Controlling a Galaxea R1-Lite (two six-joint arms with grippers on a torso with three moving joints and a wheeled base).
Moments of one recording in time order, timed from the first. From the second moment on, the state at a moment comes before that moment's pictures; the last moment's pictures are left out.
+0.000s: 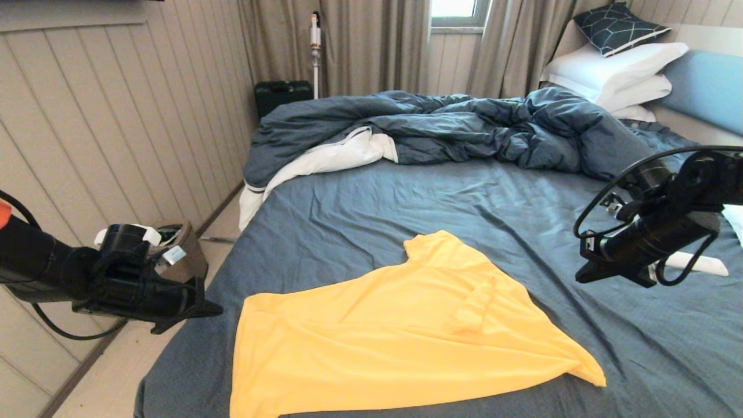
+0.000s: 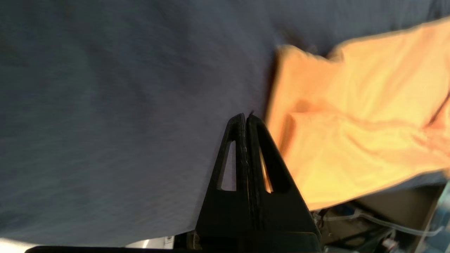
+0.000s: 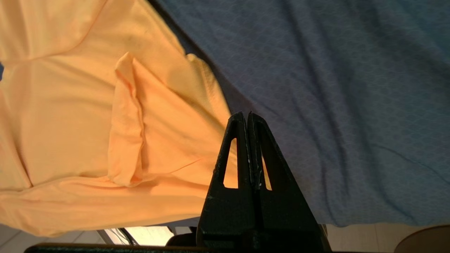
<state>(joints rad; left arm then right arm) 0.05 2.00 -0.93 -0.03 -0.53 -0.30 -0.19 2.00 -1.57 0.70 0.22 0.35</state>
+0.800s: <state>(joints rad) -0.09 2.04 -0.87 -0.25 -0.54 -0.30 -0.19 1.99 -1.57 0.69 0.22 0.34</state>
